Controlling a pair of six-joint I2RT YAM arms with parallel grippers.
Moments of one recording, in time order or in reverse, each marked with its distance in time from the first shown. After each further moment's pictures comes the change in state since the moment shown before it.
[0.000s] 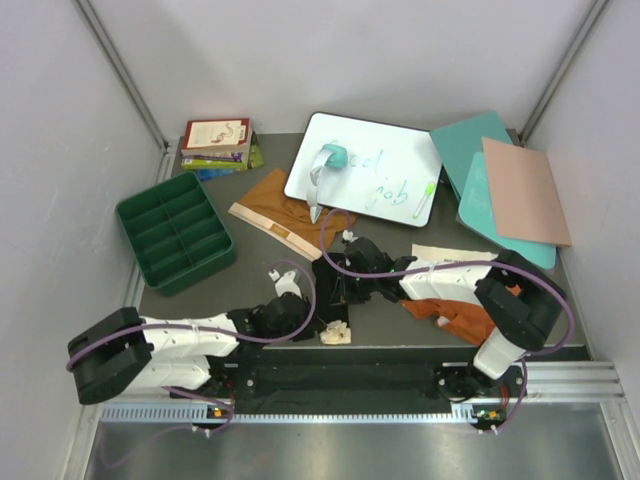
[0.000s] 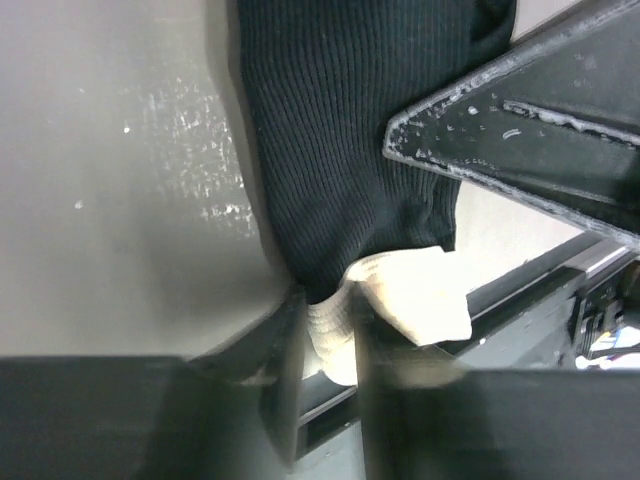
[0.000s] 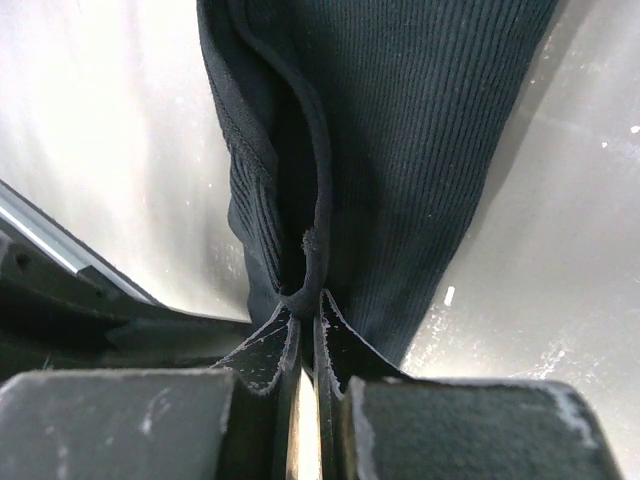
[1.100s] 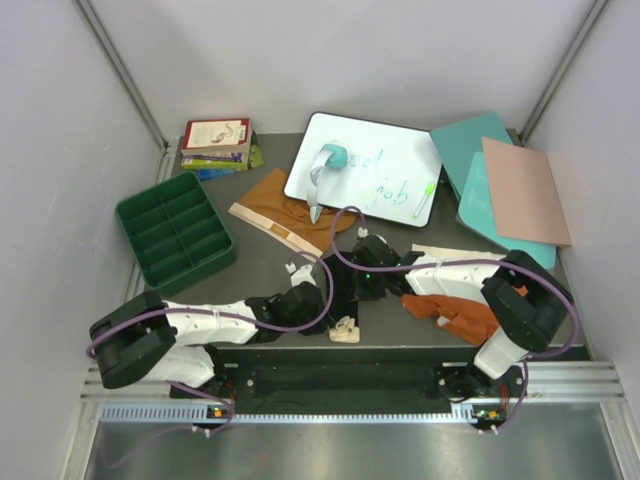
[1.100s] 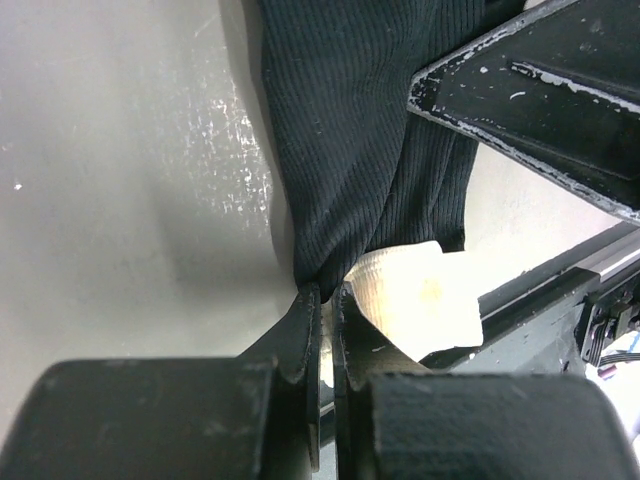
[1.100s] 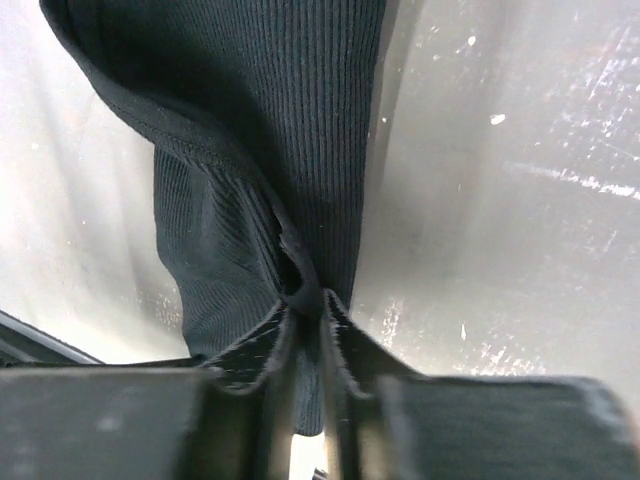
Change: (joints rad) left arm 0.005 0.185 0.161 -0.060 0.052 0.039; right arm -0.059 -0.026 0.000 -0.158 0.137 -0.034
